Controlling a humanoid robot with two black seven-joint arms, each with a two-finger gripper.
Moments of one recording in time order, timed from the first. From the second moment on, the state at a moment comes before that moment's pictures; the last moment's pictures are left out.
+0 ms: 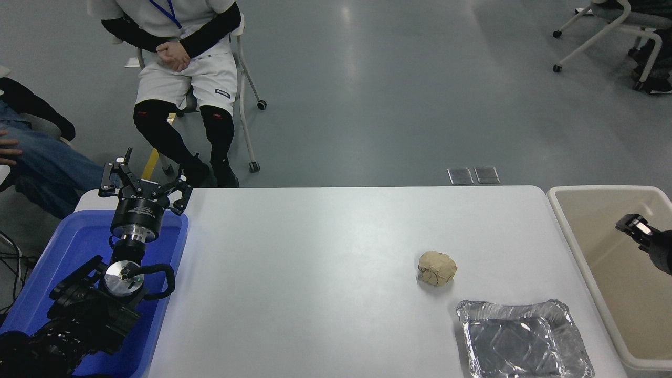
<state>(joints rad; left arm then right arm) -0.65 0.17 -0.93 -0.29 -0.23 -0.69 -0.39 1.04 -0.88 -0.47 0.92 -0.44 -0.04 0.02</state>
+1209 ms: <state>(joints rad) -0.65 0.17 -0.93 -0.29 -0.23 -0.69 -0.38 1.97 -0.38 -1.31 1.19 -0.43 0.76 0.02</state>
